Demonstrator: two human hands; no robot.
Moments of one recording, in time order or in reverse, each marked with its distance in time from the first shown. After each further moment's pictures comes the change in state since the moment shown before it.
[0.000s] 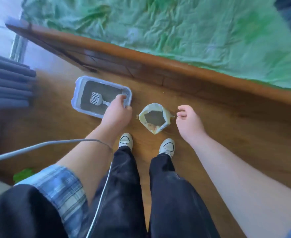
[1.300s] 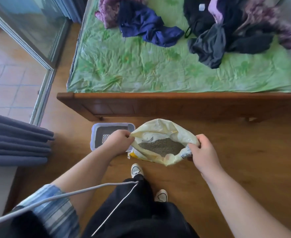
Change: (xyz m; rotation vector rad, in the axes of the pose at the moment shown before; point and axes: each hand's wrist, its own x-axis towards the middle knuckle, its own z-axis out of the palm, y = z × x) left_hand -0.186 -0.107 -0.200 0.136 -0.214 0.379; right_hand -0.351 -0.073 0.042 0.318 0.439 -0.008
